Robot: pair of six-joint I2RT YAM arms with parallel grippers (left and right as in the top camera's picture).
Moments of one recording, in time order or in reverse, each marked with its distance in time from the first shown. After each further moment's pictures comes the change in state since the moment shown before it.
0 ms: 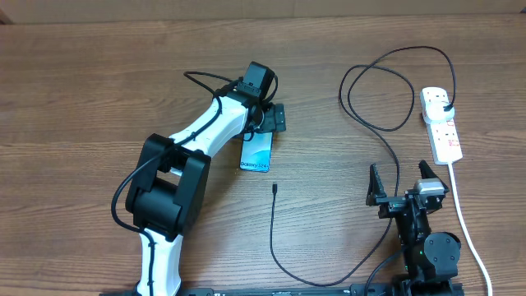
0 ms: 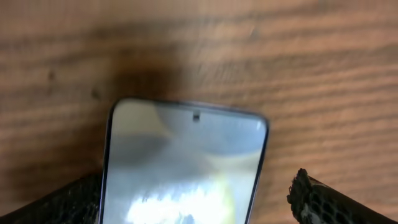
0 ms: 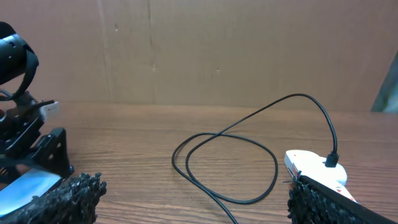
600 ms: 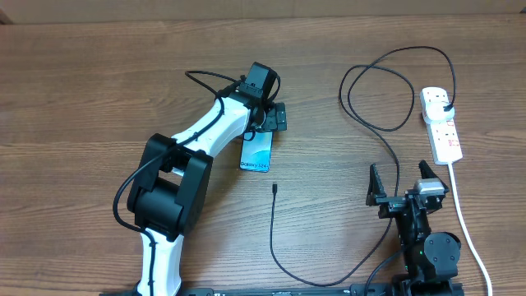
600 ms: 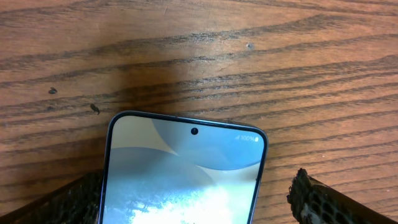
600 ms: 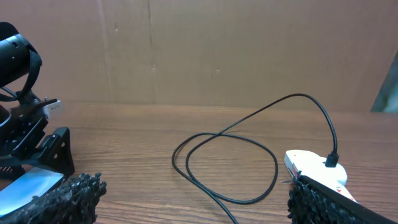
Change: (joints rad) left arm -0.009 0.003 -0.001 0.008 -0.029 0.000; right arm 0.000 0.000 0.000 0.000 0.000 0.000
